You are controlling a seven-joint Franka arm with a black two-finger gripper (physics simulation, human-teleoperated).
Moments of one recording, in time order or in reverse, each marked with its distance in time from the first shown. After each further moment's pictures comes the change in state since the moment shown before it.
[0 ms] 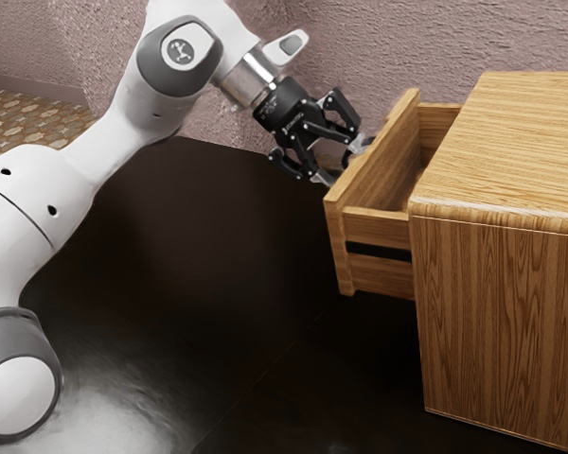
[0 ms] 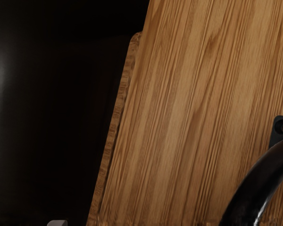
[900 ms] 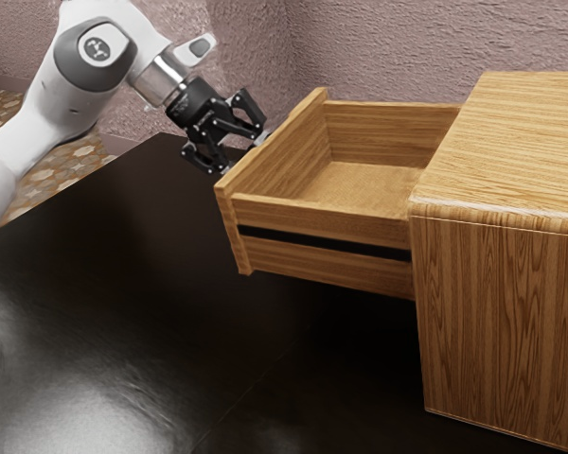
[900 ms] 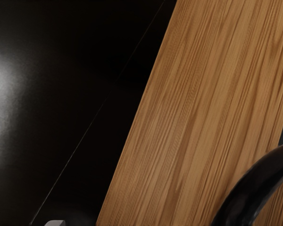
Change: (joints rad) arm 0.293 -0.088 -0.126 -0.132 0.096 -0.011 0.045
